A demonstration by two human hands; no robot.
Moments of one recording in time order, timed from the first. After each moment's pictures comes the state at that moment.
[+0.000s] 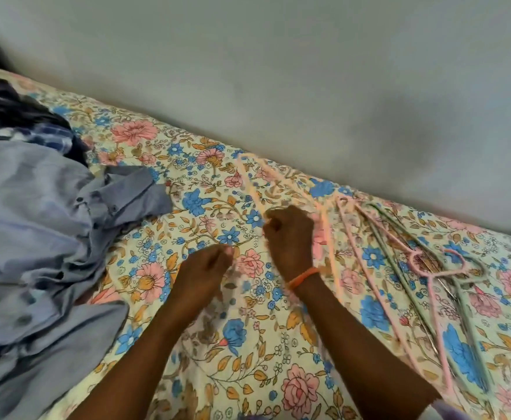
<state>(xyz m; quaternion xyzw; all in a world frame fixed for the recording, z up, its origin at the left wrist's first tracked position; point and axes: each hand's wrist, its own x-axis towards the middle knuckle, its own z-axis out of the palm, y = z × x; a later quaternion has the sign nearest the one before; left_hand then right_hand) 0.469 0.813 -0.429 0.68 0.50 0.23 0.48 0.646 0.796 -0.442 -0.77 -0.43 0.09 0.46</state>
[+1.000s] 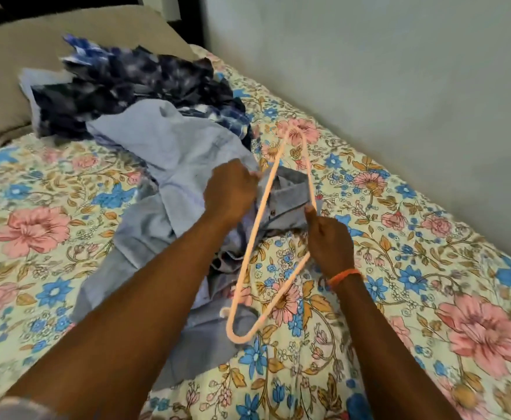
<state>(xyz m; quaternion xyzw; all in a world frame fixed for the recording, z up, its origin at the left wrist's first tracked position) 0.310 0.997 -0.381 0.59 0.72 0.31 0.19 0.503 0.961 -0.469 -0.66 -0.64 0.19 0.34</state>
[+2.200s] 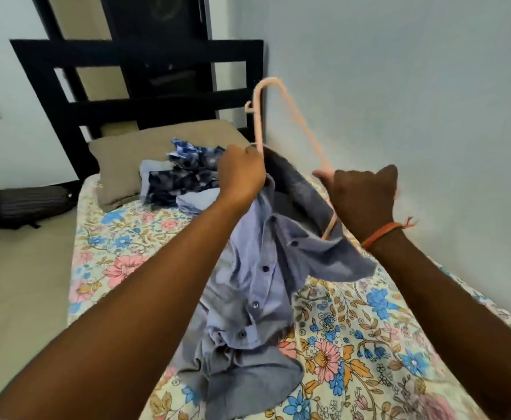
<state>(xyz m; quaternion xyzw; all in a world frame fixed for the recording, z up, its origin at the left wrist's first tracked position) 0.247 0.956 -0.192 0.44 0.68 0.56 0.19 0.440 1.013 -0.255 -0.52 -0.70 -0.40 0.30</state>
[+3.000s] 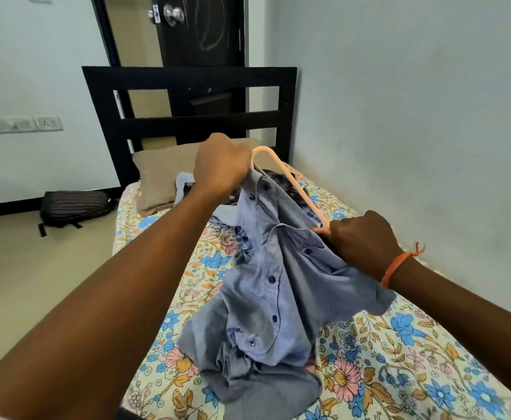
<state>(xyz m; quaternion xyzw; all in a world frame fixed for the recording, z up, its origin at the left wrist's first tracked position) 0.181 0.913 -0.147 0.45 0.74 0.50 0.07 0.419 0.981 -0.265 -0.30 -0.87 -0.30 0.25</state>
